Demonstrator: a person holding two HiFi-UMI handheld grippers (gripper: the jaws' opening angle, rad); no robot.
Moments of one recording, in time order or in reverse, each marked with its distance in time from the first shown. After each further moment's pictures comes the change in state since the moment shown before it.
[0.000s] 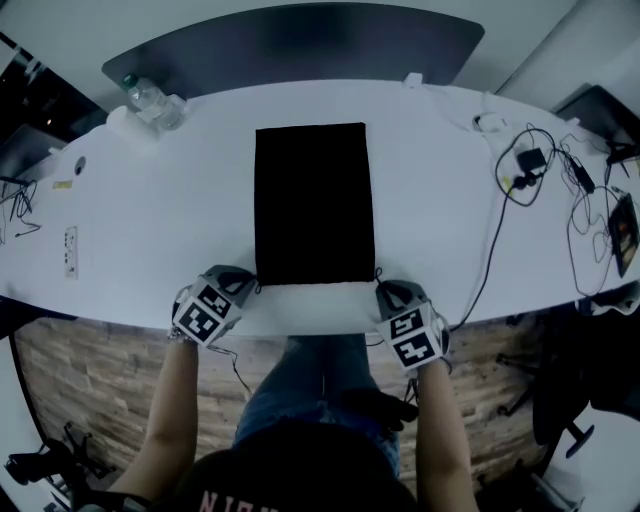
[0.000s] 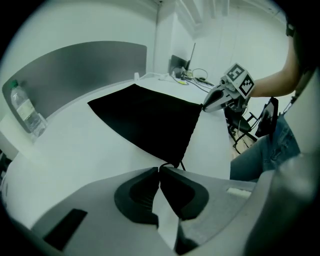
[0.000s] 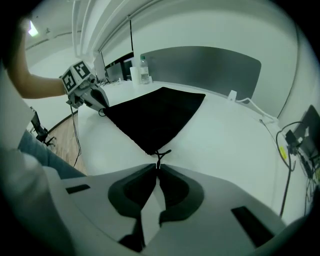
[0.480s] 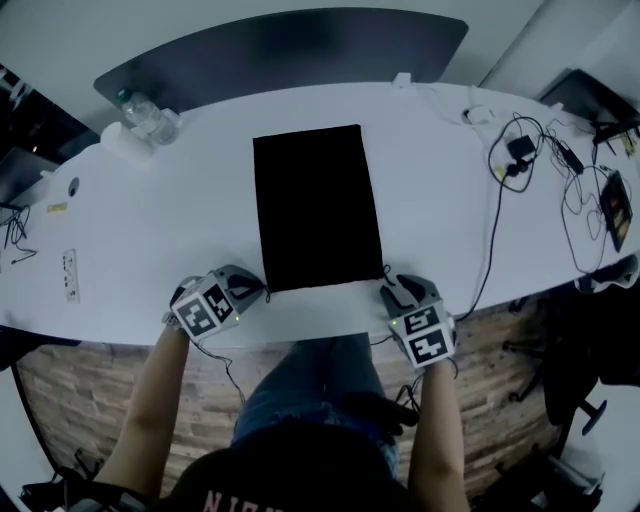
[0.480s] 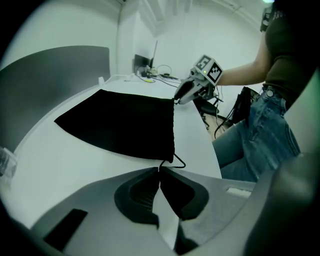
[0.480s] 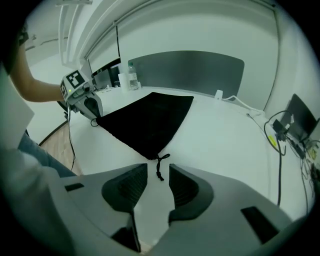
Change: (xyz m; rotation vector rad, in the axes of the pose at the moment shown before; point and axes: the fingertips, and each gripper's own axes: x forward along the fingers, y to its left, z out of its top) left arm -0.004 -0.008 -0.003 0.325 0.009 -0.258; right arm -0.009 0.003 0.008 0.130 -0.047 -0.082
